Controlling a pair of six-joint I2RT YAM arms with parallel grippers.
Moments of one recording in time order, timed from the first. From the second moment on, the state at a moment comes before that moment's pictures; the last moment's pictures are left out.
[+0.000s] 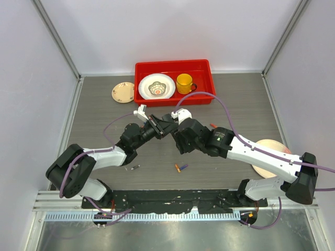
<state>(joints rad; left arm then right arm) -0.68 1.44 0.49 0.99 0.22 -1.31 1.05 1.27 1.14 -0.69 0.28 0.36</state>
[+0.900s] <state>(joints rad) -0.57 1.25 0.39 0.94 0.29 -1.29 0.66 1.13 0.83 -0.61 0.33 0.48</state>
